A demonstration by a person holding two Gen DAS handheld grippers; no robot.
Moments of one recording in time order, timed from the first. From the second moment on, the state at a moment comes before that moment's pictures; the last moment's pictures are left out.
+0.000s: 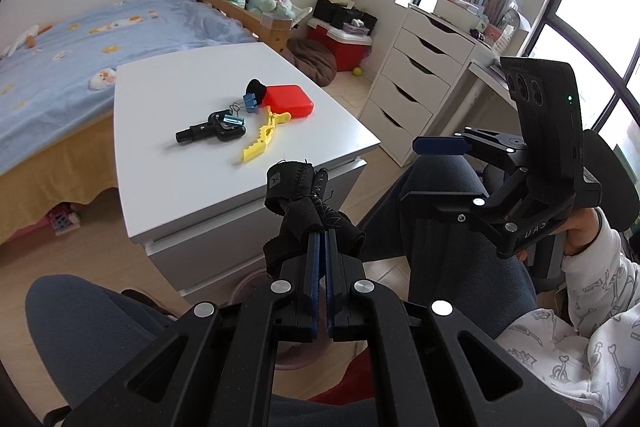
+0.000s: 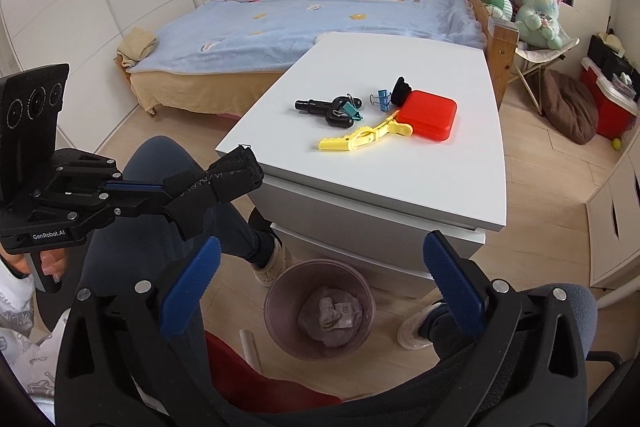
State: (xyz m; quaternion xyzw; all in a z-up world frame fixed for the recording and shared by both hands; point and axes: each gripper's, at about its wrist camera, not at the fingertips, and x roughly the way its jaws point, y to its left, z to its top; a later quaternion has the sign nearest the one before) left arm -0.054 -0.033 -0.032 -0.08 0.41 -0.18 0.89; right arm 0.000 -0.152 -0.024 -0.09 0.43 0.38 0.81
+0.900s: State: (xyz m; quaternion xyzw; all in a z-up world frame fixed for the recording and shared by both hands) left arm -0.042 -0.040 -0.042 -0.09 0.41 -0.15 0.89; right arm 0.005 -0.176 -0.019 -0.07 0.42 0.36 0.83
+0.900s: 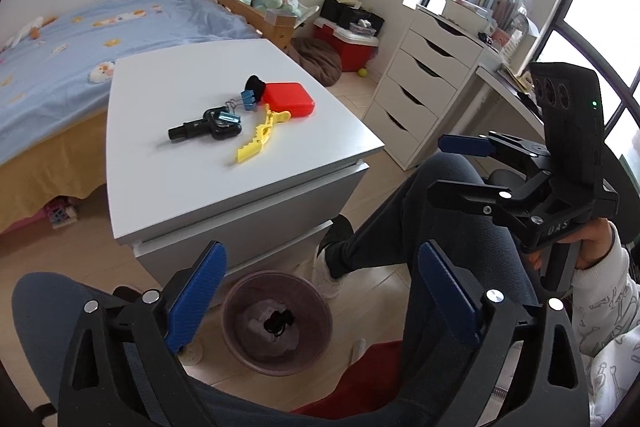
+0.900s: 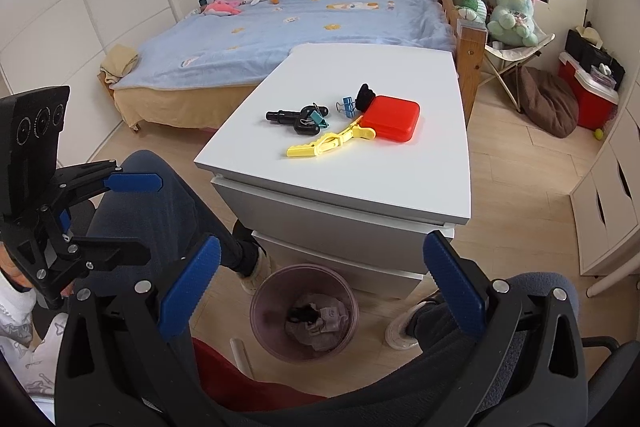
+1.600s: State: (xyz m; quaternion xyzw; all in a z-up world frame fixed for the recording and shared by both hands) left arm -0.036 -0.022 -0.042 -0.09 0.39 -0.10 0.91; right arm 0.008 -0.170 -0.022 -0.07 0.42 0.35 0.83
